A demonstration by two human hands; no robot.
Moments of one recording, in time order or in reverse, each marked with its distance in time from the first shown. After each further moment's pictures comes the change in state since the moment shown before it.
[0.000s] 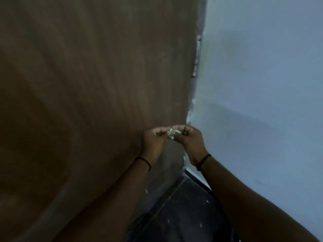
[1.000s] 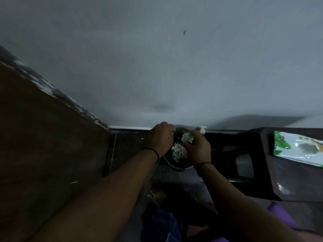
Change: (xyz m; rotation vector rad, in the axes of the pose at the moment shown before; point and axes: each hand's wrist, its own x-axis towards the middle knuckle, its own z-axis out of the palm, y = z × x) left_hand -0.167 -0.117 0.314 0.905 -1.078 0.380; right_hand -0.239 0.113 -0.323 -0.735 0.848 0.403
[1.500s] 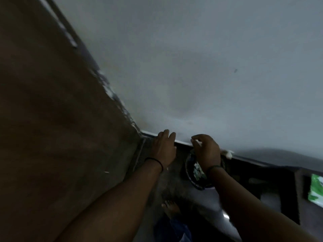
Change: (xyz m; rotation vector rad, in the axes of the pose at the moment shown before) left_hand -0.065 -0.042 -0.088 0.246 0.069 -0.204; right_hand 0.001 -0.113 0.018 -0.063 -0.073 -0.341
